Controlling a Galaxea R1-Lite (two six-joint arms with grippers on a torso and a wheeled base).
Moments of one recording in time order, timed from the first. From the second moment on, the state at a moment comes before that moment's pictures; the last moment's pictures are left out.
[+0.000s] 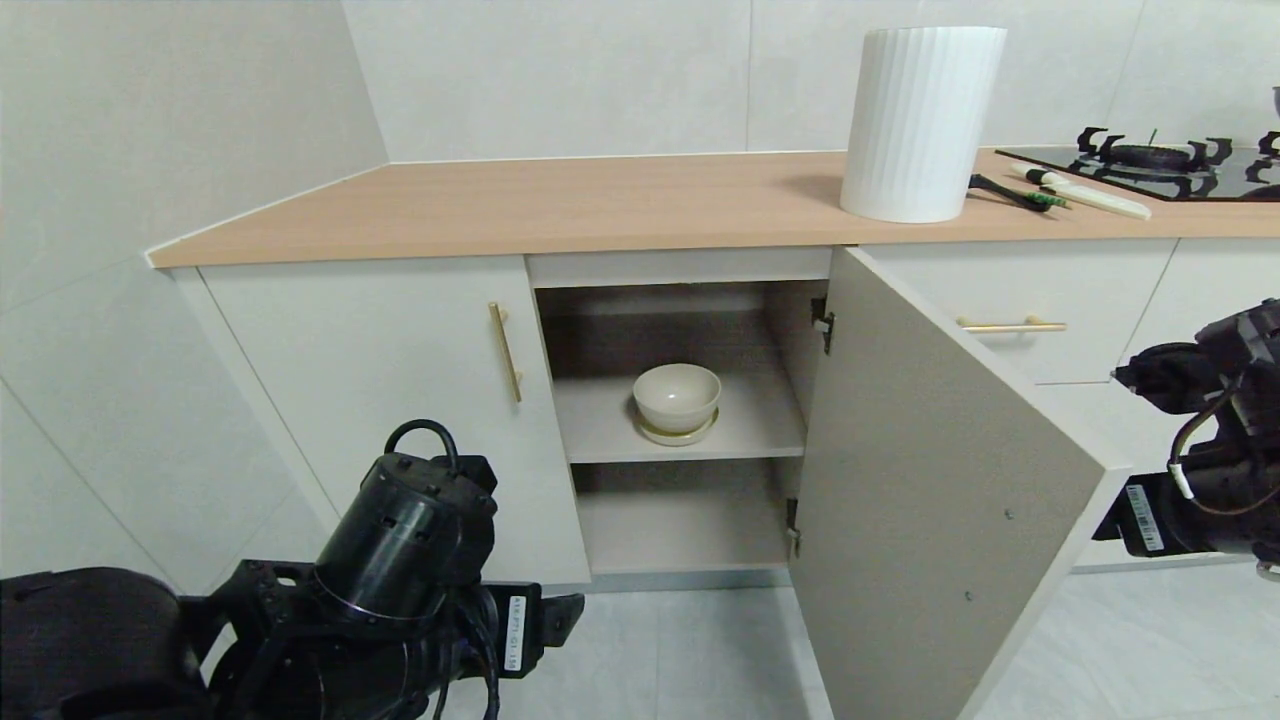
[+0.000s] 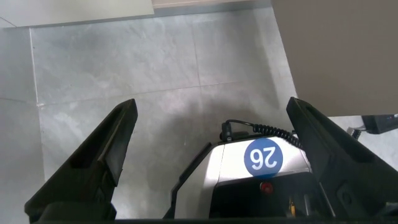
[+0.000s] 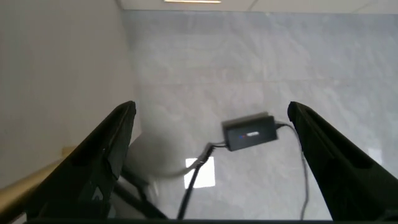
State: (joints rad) left arm -0.71 1.60 -0.65 -0.10 0.34 -0.52; right arm 0.25 1.45 -0.90 0.29 -0.31 0.11
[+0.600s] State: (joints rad) left arm -0.71 1.60 -0.65 -0.10 0.34 -0.52; right arm 0.46 1.51 -0.86 0.11 -0.31 0.27
